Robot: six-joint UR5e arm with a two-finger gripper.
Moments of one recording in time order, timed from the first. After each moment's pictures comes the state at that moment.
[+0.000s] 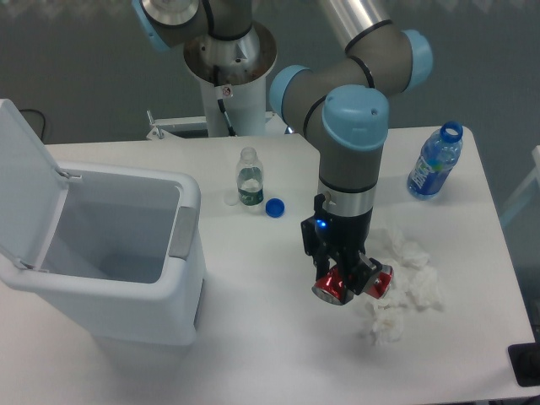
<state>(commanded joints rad) 2.54 -1.94 -1.52 -0.87 1.34 1.39</state>
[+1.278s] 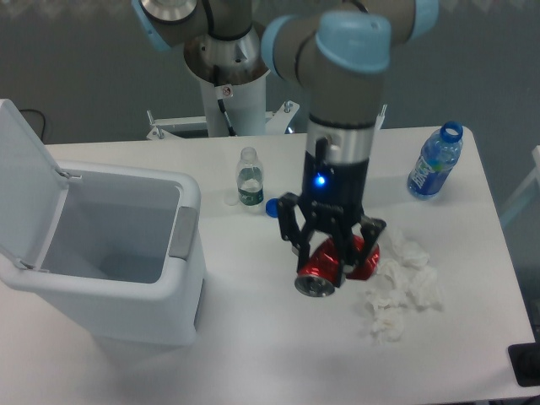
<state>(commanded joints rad) 2.48 -1.75 -1.50 -0.88 1.20 0.78</state>
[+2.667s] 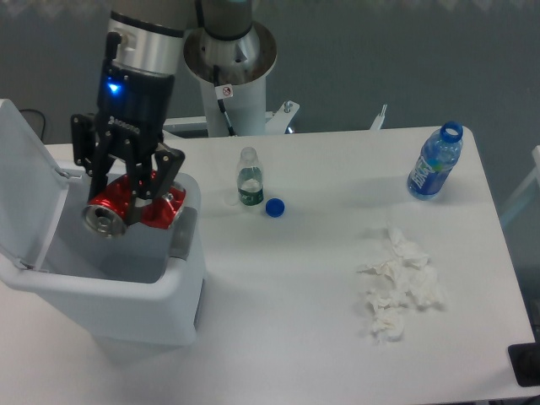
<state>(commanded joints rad) 2.19 -1.66 -1.57 -0.88 1.16 0.61</state>
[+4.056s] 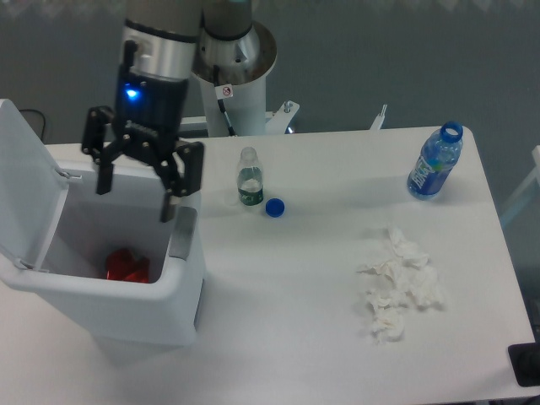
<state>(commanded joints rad) 2.31 -1.61 -1.60 -0.88 1.17 0.61</state>
